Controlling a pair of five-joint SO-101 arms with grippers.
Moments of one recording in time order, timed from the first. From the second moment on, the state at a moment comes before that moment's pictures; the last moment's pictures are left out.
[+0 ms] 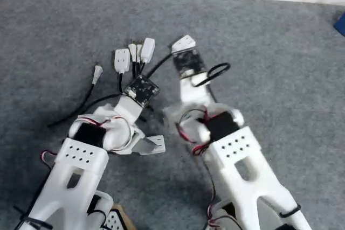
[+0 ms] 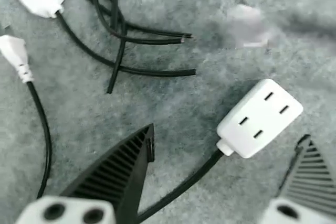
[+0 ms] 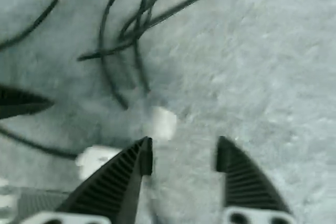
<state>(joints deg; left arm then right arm) 9.0 -46.9 59.5 57.5 -22.5 -31.1 -35.0 37.6 58.6 -3.8</state>
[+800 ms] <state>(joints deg) 2.2 -46.9 66.9 43.2 -13.3 -34.5 -30.5 50.8 51.1 -4.2</state>
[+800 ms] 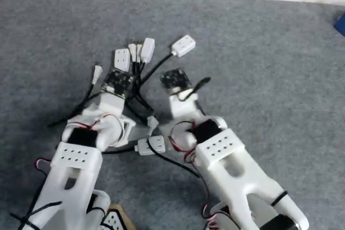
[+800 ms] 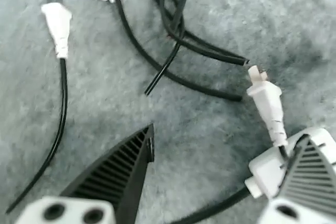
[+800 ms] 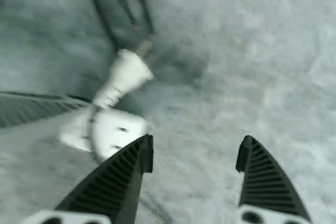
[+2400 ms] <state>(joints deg) 23.5 -3.2 11.6 65.2 -21.8 -18.8 -30.5 52.5 50.7 -5.5</state>
